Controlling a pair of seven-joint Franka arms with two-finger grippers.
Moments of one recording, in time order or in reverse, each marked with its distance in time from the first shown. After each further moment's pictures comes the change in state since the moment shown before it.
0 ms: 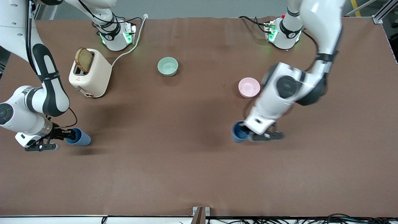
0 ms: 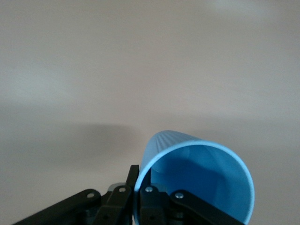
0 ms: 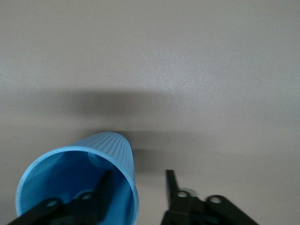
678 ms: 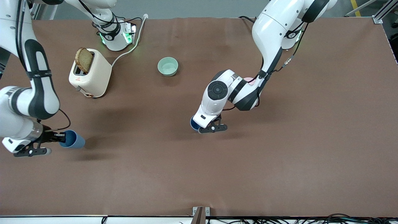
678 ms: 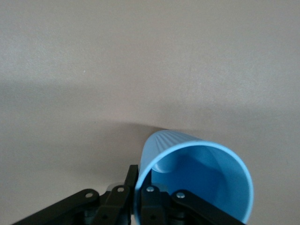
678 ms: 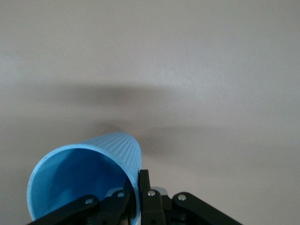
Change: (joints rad) left arm -0.174 0.283 0.014 0.188 0.008 0.012 -0.173; right arm 0.015 -0.014 0.013 0.242 0.024 -0.283 -0.004
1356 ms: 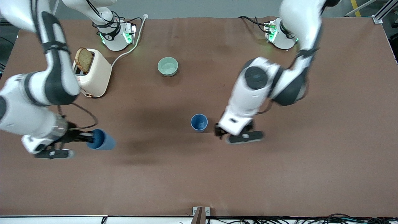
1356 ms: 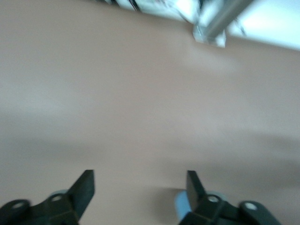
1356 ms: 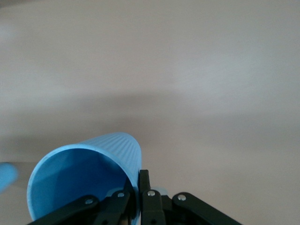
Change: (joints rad) left arm 0.167 -0.287 0.095 0.112 0.032 -0.241 0.197; right arm 0.348 -0.064 0.015 0.135 0.109 -0.168 0.476
